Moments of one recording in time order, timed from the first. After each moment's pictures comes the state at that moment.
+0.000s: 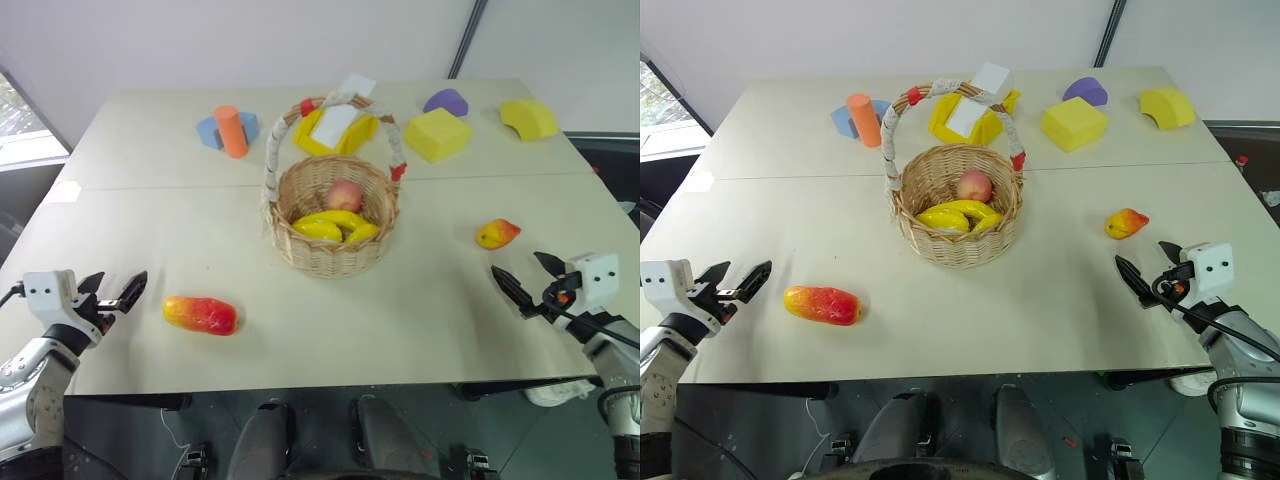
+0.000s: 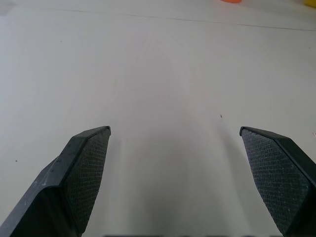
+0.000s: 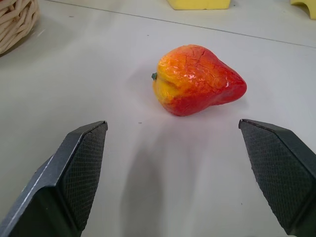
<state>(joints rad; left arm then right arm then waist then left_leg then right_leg) 0.09 0.55 0.54 0.01 -0.53 0.35 -0.53 0.07 -0.64 -0.44 0.03 0.41 0.16 0.66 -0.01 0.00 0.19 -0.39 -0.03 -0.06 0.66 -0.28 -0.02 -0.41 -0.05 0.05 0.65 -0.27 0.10</state>
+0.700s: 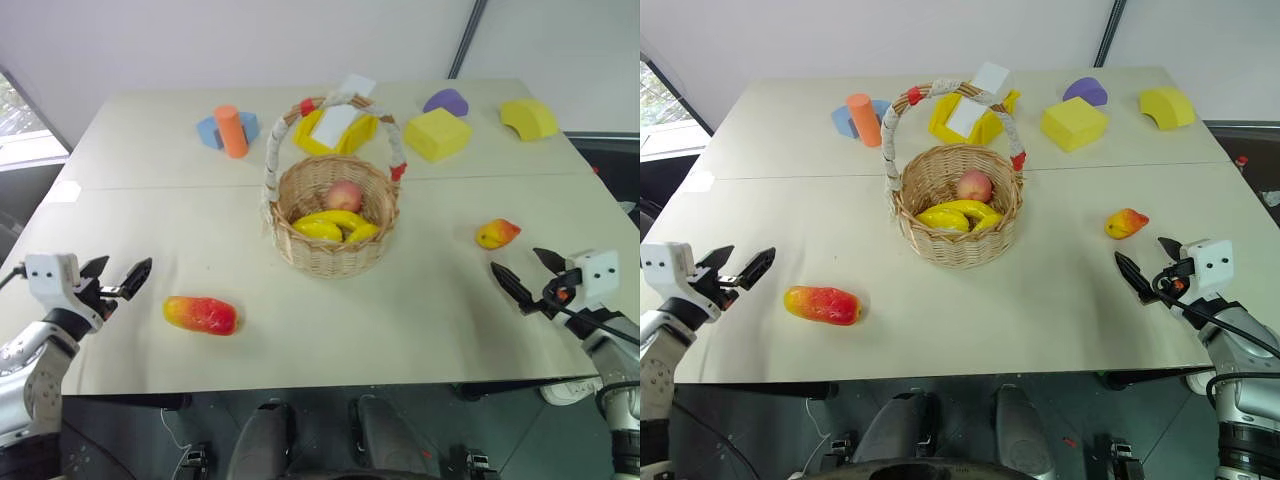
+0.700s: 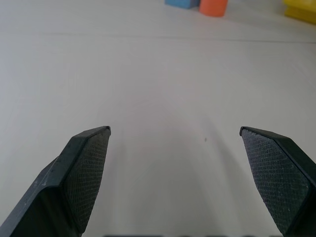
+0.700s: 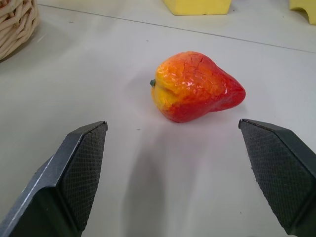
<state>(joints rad) 0.01 0.61 0.52 -0.02 -0.55 0.38 -0.58 0.03 -0.64 -0.43 0.05 0.41 0.14 0.67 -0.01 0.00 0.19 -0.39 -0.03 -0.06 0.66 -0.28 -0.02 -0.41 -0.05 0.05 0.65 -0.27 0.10</state>
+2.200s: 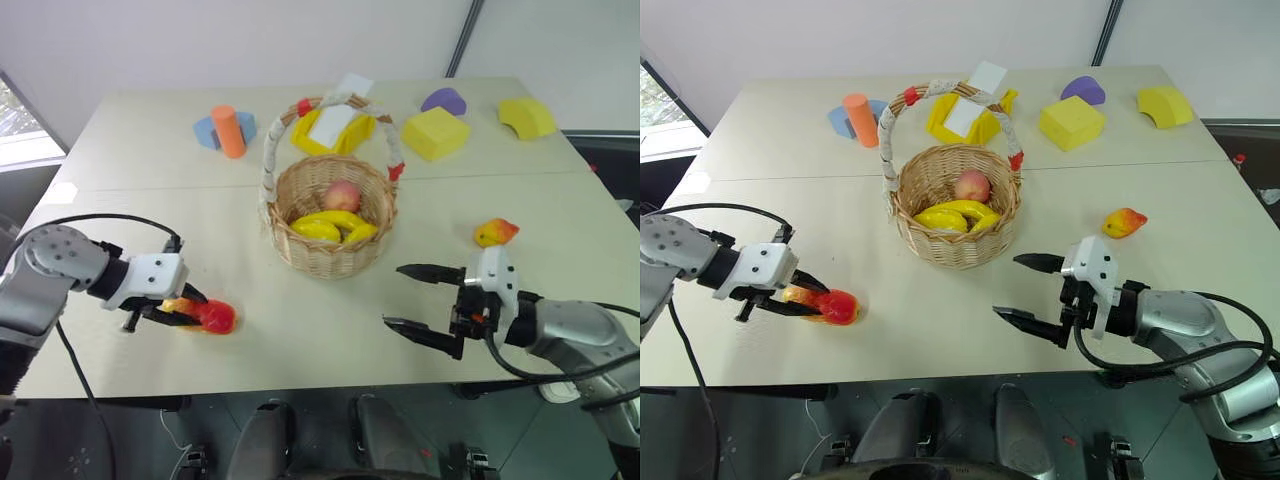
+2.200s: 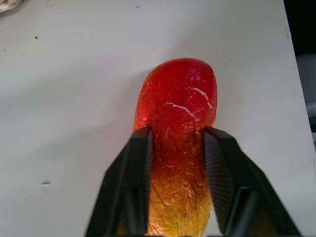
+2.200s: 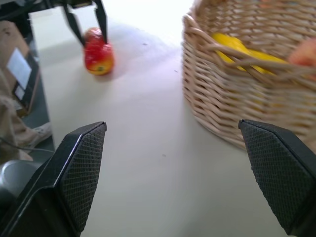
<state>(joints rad) -0.35 1.11 -0.13 0.02 -0.20 0.04 -1.54 0.03 -0.79 -0.14 -0.62 0.66 0.53 0.91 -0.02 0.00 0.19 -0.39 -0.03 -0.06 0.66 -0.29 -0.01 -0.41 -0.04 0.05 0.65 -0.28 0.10</state>
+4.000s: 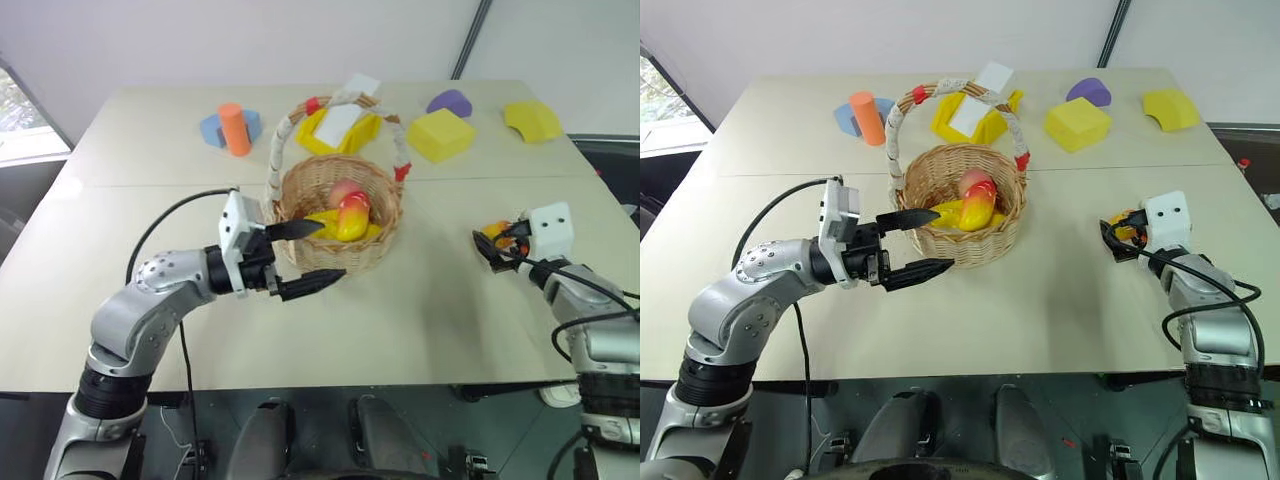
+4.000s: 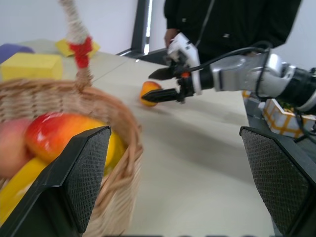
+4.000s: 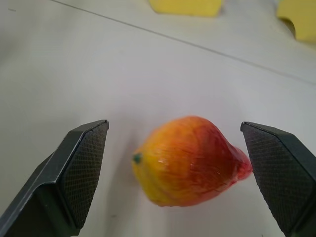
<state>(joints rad) -0.36 0.51 -0.04 -0.47 -0.69 0.63 -0.85 -0.26 -0.65 -0.24 0.10 0.24 0.43 0.34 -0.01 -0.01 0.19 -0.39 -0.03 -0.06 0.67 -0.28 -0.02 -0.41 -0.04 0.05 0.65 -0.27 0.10</state>
